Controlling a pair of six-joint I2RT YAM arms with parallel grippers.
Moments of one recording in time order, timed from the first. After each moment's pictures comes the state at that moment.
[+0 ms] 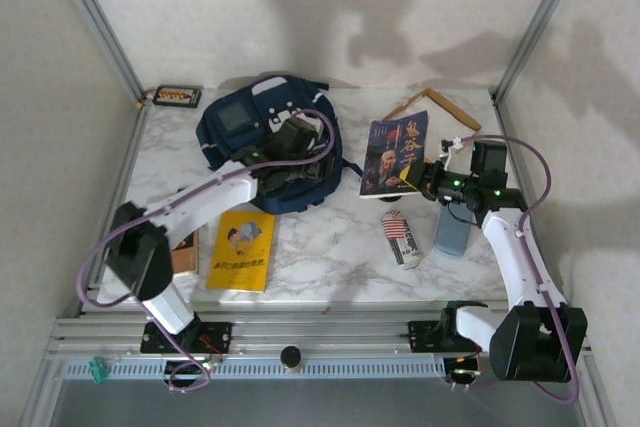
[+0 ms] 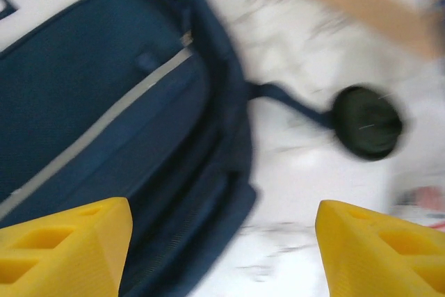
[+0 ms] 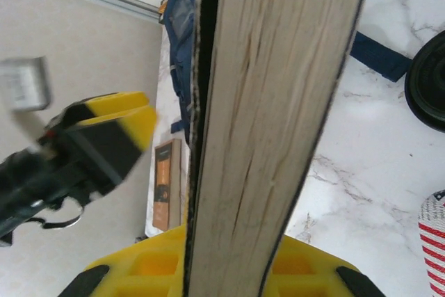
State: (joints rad) left arm -0.67 1.70 1.40 -0.50 -0.19 -0.29; right arm -0.01 1.12 0.89 -0.51 -0.87 0.55
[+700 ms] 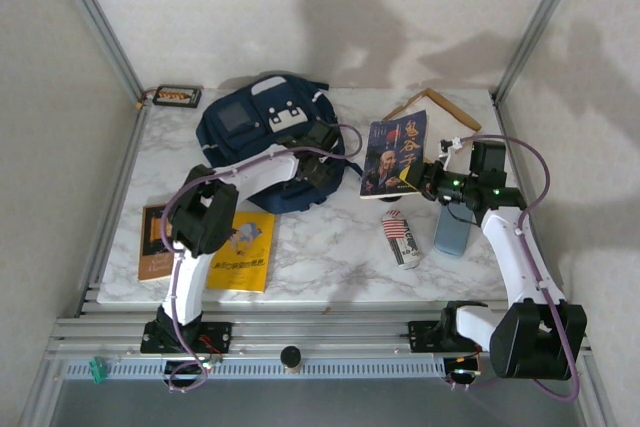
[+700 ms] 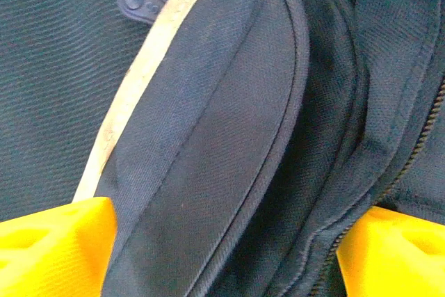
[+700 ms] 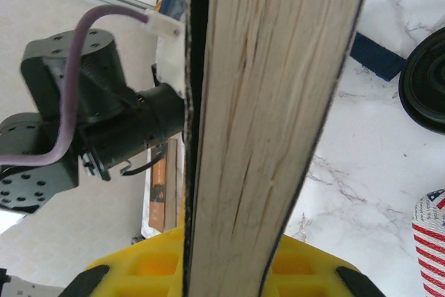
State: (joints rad) left arm -0.63 2.14 1.68 -0.63 -0.31 0.00; right arm -0.01 1.14 0.89 -0.51 -0.87 0.54
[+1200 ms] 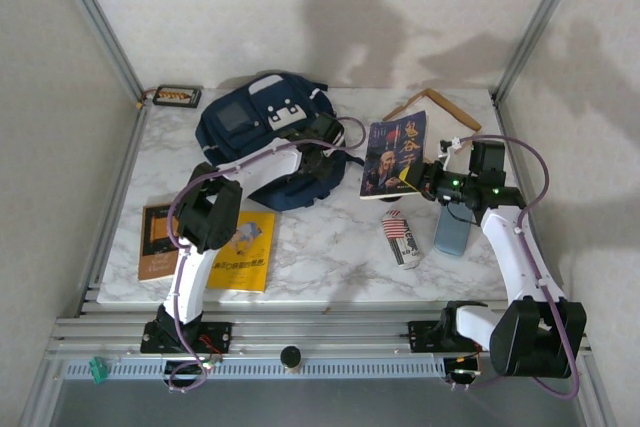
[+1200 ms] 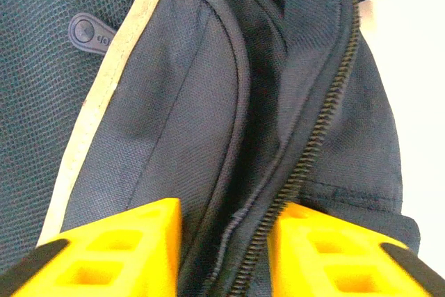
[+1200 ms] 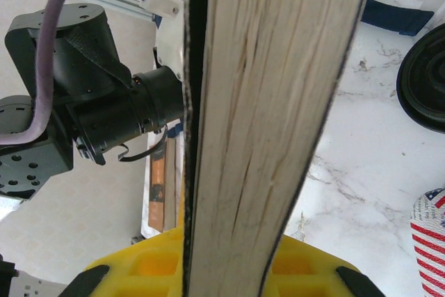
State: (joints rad) left arm -0.62 2.18 1.78 -0.67 -0.21 0.00; right arm -0.01 1.14 0.89 -0.51 -0.86 0.54
